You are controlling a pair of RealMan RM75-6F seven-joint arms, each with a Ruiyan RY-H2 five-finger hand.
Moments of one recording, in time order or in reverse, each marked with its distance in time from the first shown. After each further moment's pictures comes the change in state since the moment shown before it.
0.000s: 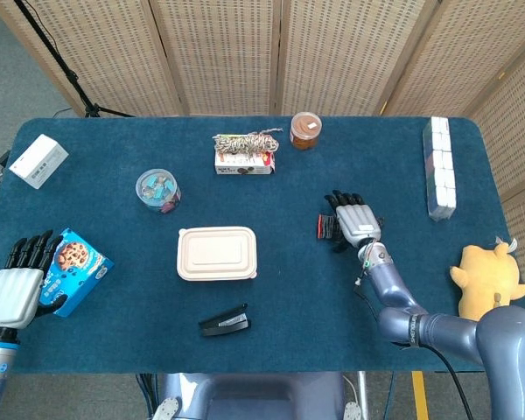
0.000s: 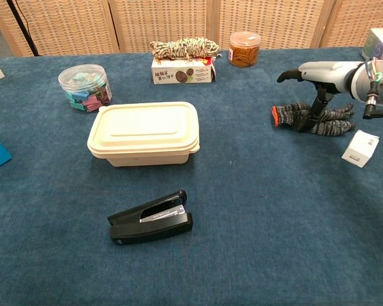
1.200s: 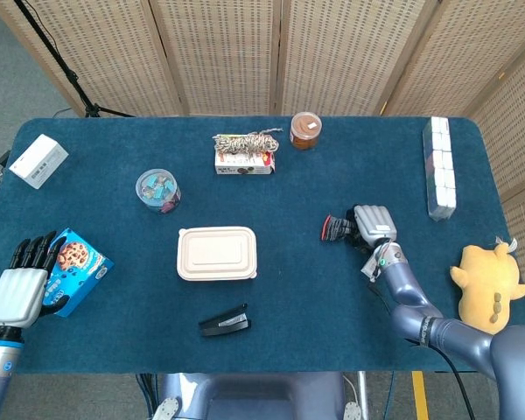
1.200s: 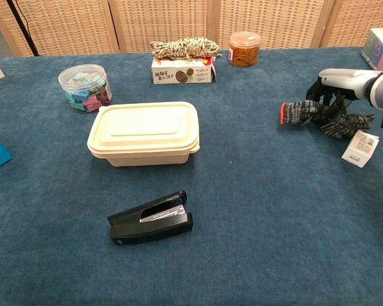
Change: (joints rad) left arm -0.007 -0.018 0.002 0.004 -0.018 -0.014 0.031; right arm -0.162 -0.040 0.152 0.160 -0.167 -0.128 0.064
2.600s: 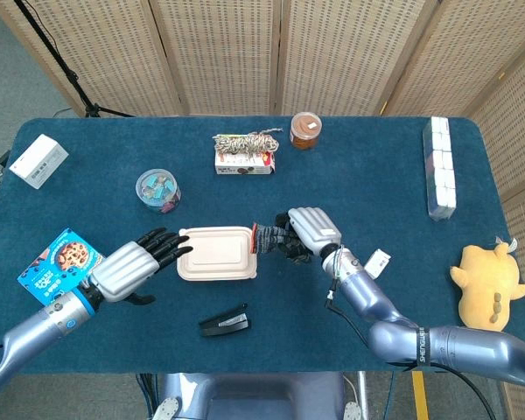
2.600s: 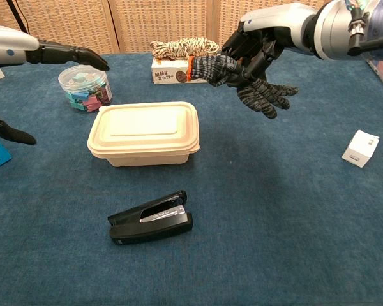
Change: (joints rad) left arm -0.490 0.194 -0.016 -0.160 0.292 -0.516 -0.322; right arm 0.131 0.212 0.170 -0.649 0.163 0.087 -0.110
